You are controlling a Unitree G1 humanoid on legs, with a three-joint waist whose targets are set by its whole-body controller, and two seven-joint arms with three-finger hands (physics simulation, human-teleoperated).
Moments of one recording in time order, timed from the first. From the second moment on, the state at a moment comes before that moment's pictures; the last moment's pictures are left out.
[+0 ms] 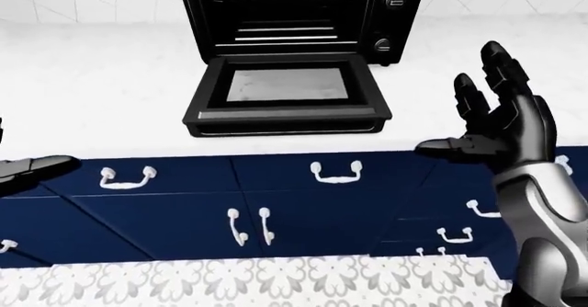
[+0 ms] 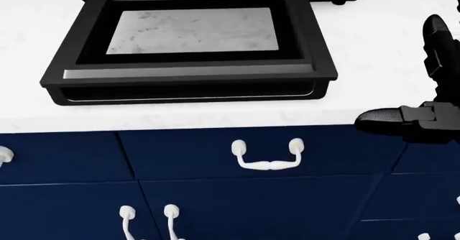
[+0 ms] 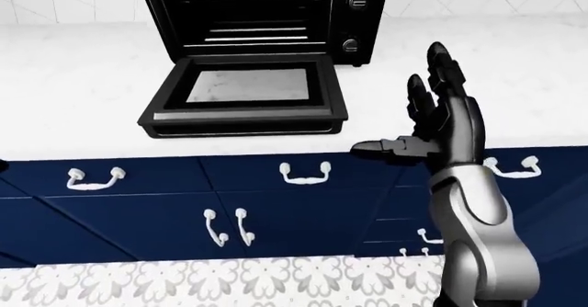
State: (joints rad) left arm -0.18 0.61 0.80 -0.35 -0.51 0.59 -0.13; right arm -0.33 -0.34 -0.39 -0.58 0.44 0.73 -0.03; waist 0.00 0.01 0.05
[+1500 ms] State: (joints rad) left arm -0.19 0.69 0.86 -0.27 -0.57 0.60 -0.09; right arm -0.37 -0.42 -0.38 -0.58 0.42 0.71 -0.06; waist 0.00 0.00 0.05
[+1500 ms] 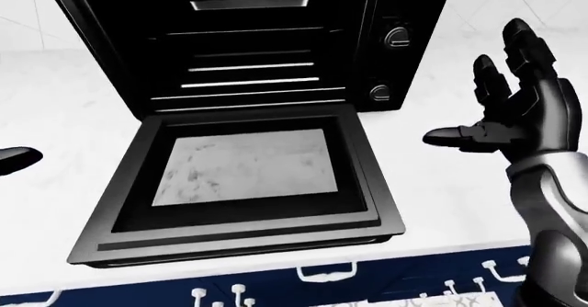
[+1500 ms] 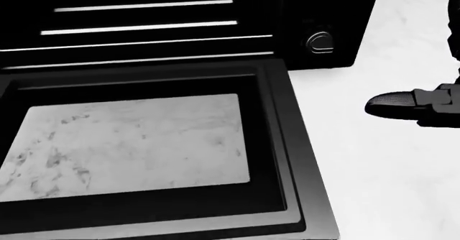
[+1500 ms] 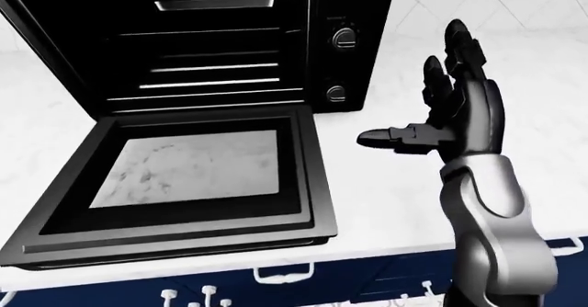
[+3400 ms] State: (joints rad) left arm -0.19 0.79 0.92 -0.14 -0.60 0.54 -0.07; right arm -0.23 -0.18 -0.16 -0.53 -0.41 0.17 0.29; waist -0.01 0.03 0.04
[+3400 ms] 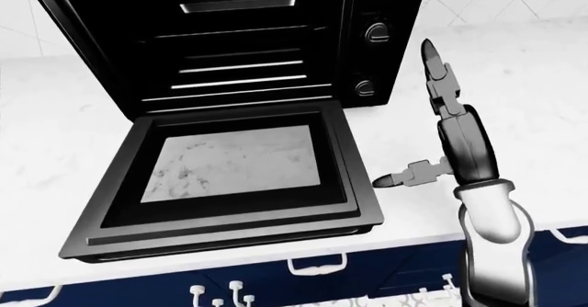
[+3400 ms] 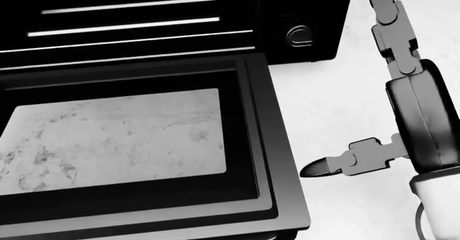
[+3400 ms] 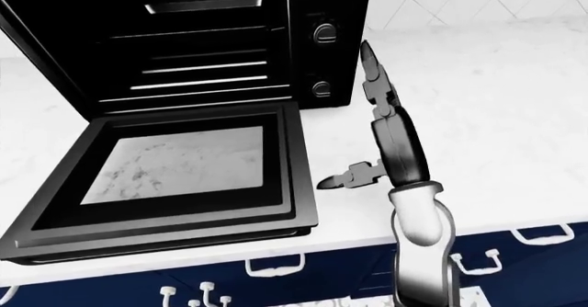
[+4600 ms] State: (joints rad) left arm -0.19 0.80 0.93 -0.13 -0.61 0.54 -0.08; right arm -0.22 -0.02 0.03 -0.40 -0.54 0.03 0.22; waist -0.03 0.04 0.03
